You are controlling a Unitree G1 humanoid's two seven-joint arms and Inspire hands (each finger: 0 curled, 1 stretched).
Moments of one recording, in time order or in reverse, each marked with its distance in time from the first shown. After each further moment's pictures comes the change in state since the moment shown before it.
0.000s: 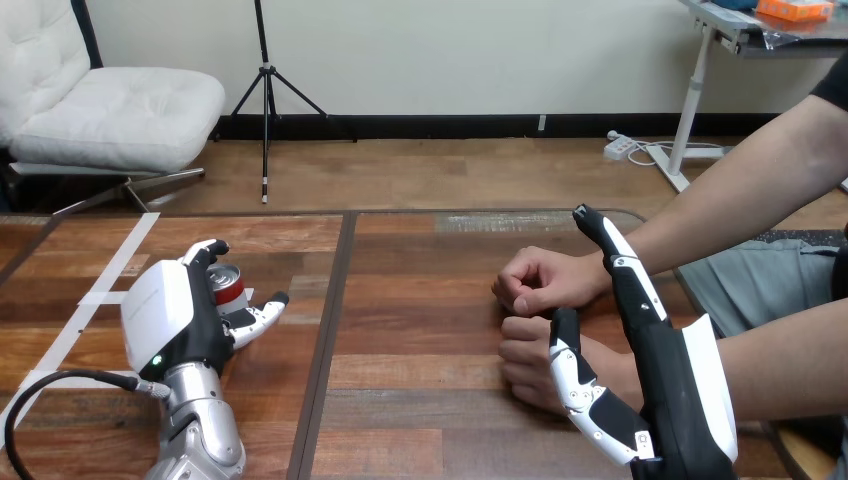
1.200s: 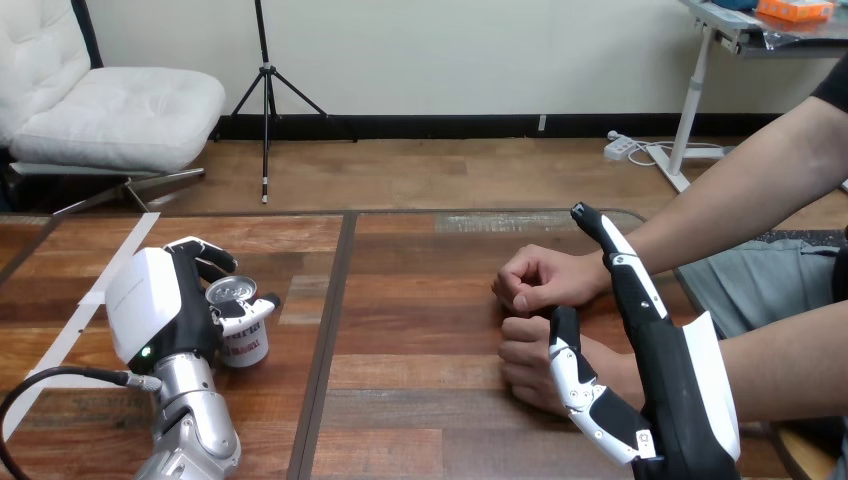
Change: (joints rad) left arm -0.011 0.014 0.003 -0.007 -0.006 -0.015 0.055; right arm 0.008 -0.001 0.000 -0.031 -0.005 0.014 0.010
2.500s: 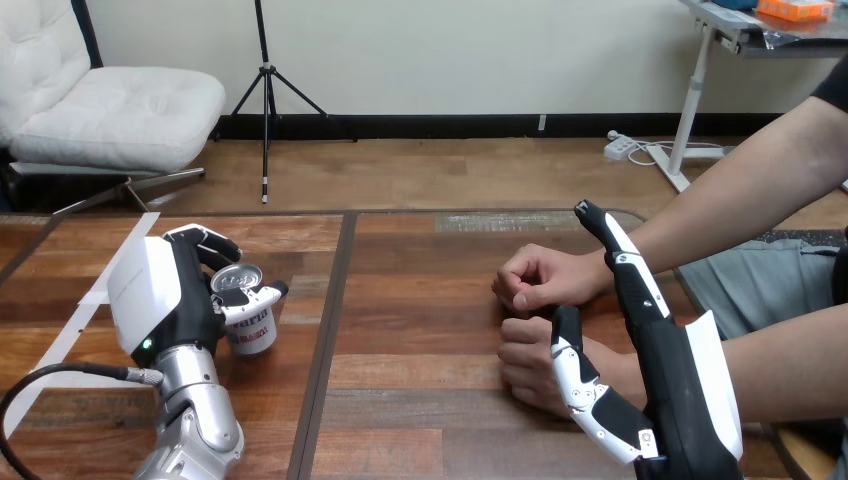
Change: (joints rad) left arm 0.007 -0.002 0.009 -0.044 -0.018 -0.035 0.000; right arm 0.000 -0.005 -0.002 -0.002 0.007 0.000 0.002
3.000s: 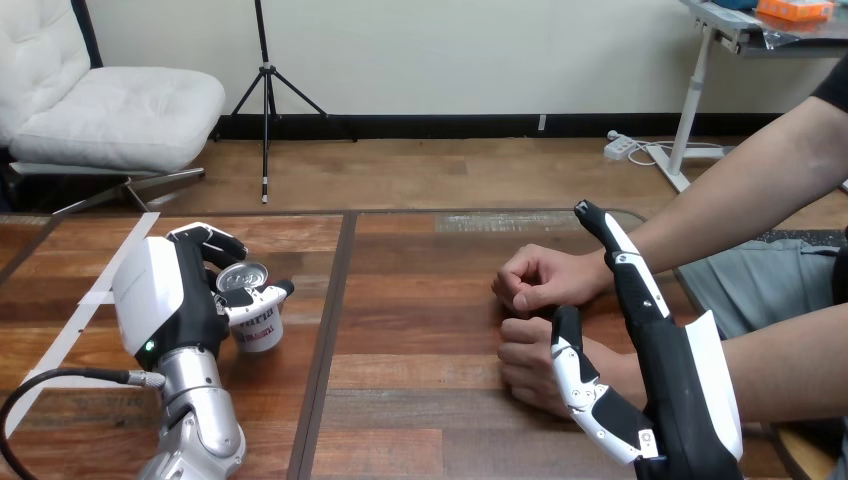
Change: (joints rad) left arm 0.023 -0.001 0.000 -0.028 -0.002 -0.035 0.000; right arm 0.000 0.000 -0.001 0.000 -0.001 0.000 0.000
